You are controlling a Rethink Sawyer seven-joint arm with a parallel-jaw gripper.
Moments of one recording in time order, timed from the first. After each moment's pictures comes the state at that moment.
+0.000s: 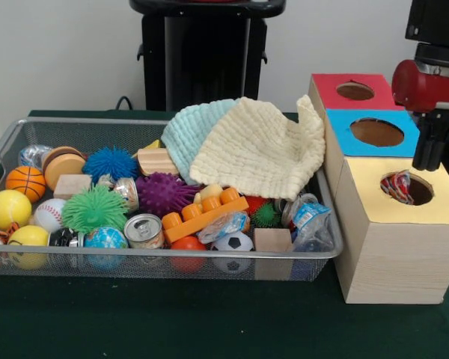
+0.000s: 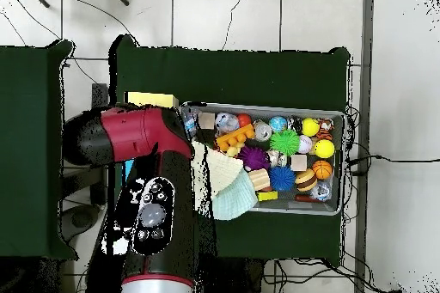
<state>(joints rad) 0.20 -0.56 -0.14 1.34 -0.04 0.52 1.79</state>
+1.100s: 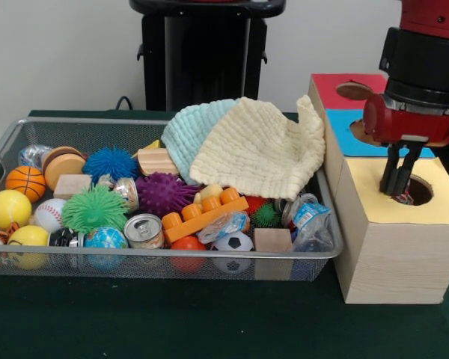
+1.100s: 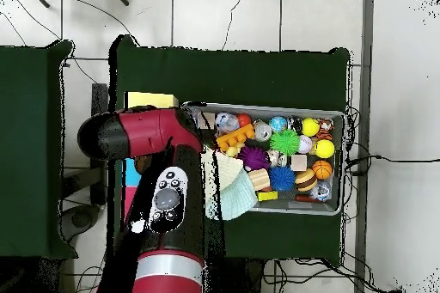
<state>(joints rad) 0.17 -0.49 -0.14 1.33 -0.04 0.52 1.79</state>
